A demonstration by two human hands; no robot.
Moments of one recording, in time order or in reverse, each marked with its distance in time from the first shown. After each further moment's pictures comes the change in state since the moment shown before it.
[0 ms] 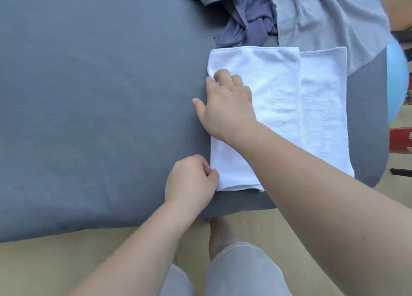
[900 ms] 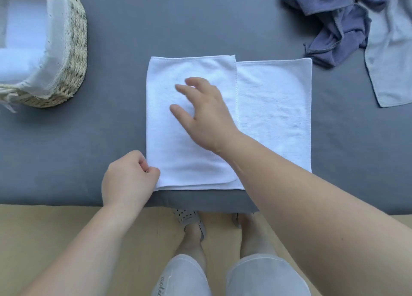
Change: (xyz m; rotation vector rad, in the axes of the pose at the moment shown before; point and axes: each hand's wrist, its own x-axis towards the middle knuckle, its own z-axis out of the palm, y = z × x) left_hand -0.019 -0.200 -0.166 0.093 0.408 -0.236; right_hand -0.015 -0.197 0.038 0.602 -0.023 -0.266
